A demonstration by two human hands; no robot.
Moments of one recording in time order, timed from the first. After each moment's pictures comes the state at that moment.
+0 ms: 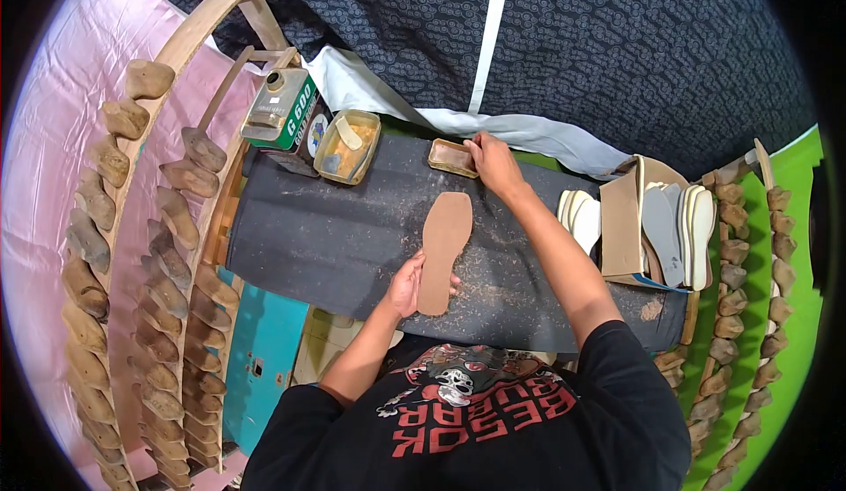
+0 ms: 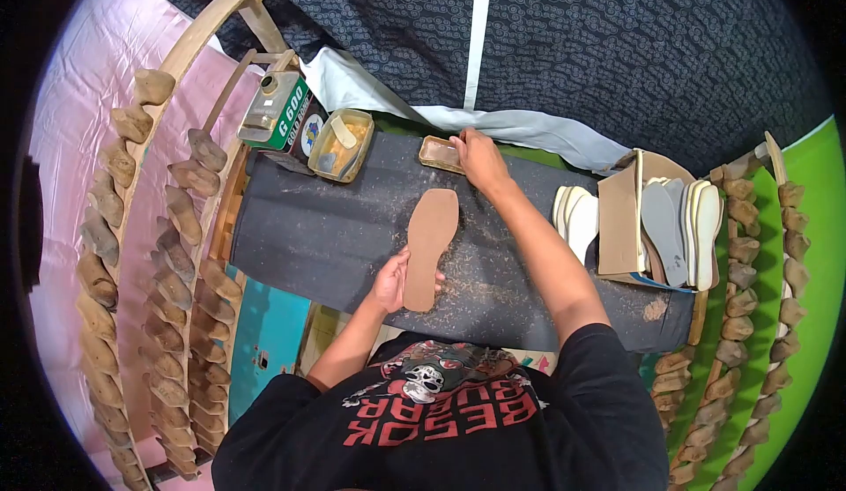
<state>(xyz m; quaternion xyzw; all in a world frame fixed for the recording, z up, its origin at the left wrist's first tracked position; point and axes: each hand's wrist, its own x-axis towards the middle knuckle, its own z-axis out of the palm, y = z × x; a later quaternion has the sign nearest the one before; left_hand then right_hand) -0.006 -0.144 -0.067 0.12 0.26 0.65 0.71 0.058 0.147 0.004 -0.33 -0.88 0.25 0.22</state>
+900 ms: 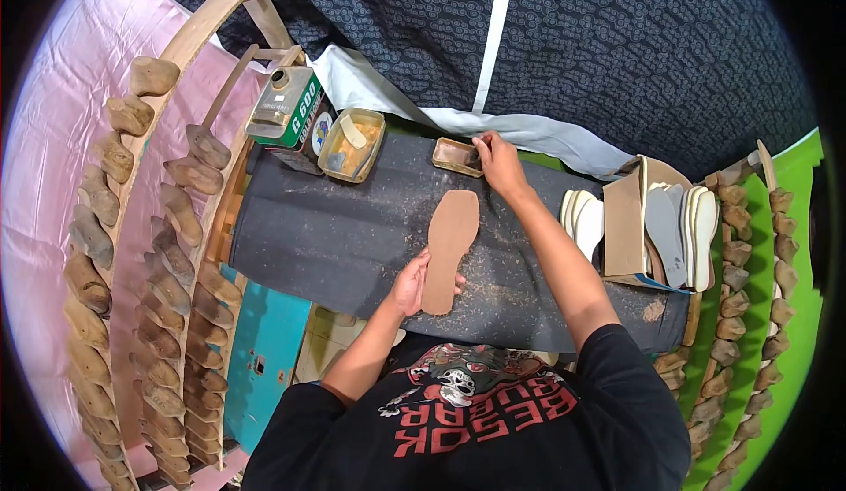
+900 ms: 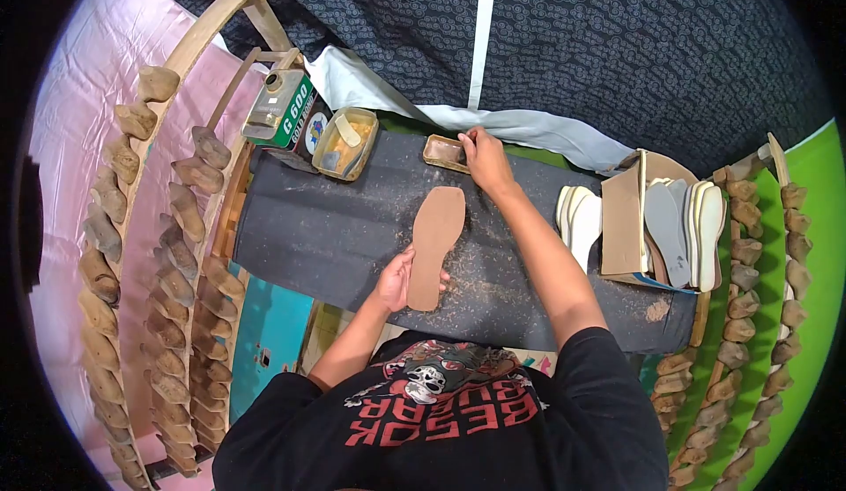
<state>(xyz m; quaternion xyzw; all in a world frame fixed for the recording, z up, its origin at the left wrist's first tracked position) -0.005 -0.144 -0.067 0.13 0.25 0.64 0.71 0.060 0.144 -0.003 -0.37 -0.83 0.30 0.28</state>
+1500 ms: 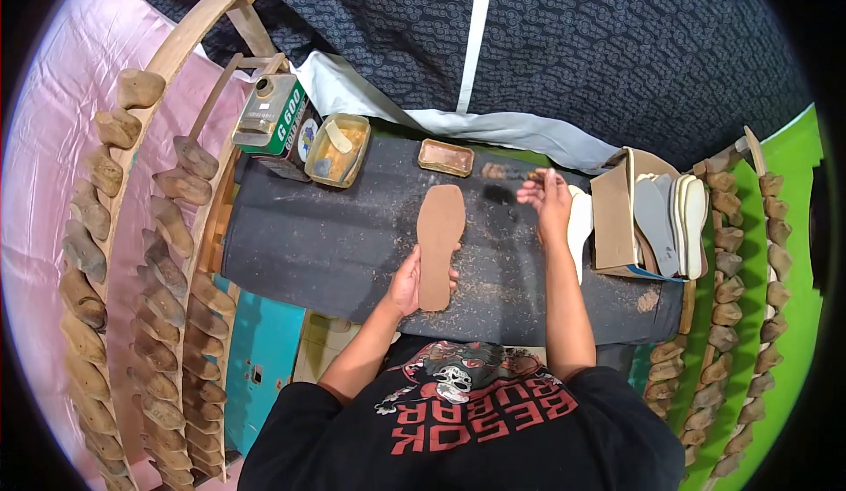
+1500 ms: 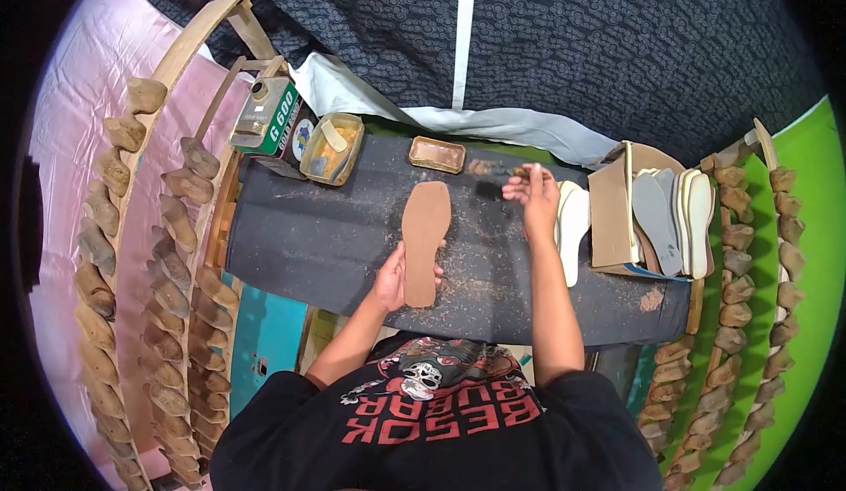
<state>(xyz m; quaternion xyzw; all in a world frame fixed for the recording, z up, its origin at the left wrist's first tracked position) 0.003 -0.134 -0.059 0.13 0.24 0.65 0.71 0.183 0.107 0.001 -0.39 -0.45 0.63 0.49</state>
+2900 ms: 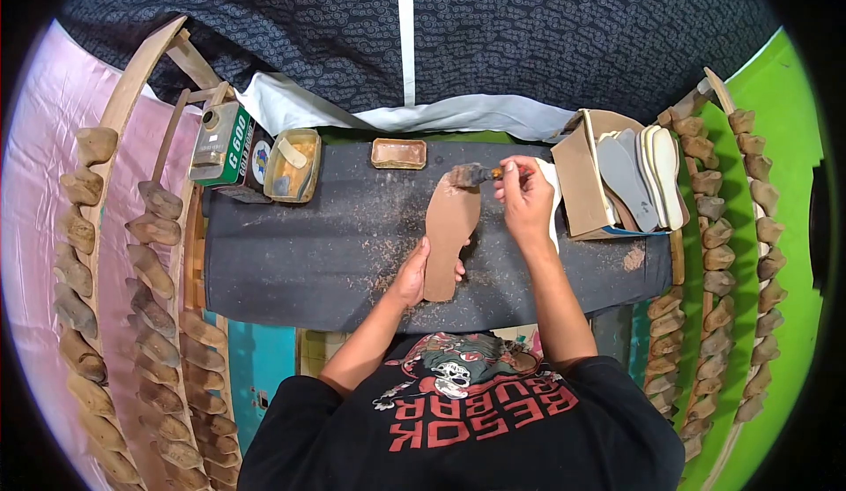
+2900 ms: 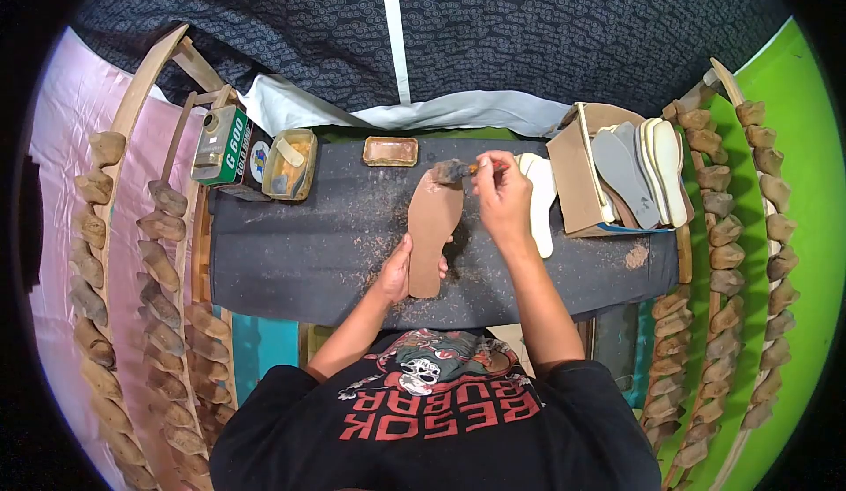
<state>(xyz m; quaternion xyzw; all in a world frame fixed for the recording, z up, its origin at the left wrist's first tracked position) 0.046 -0.094 -0.052 0.24 0.23 0.59 0.74 0.198 0.048 0.072 -0.43 -0.64 0.40 0.50</state>
